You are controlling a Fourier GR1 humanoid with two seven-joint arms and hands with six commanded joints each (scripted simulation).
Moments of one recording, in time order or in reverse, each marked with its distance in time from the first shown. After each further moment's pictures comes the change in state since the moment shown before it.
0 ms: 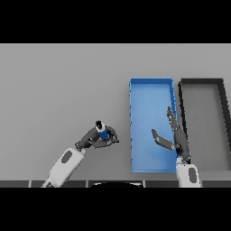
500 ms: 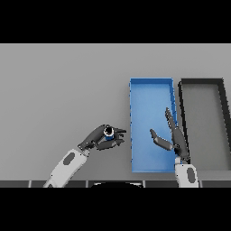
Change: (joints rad) left arm -0.001 -0.008 -0.043 -0.132 -0.037 0.058 -0.077; right arm 0.000 0.009 0.014 0.005 0.016 -0.003 0.001
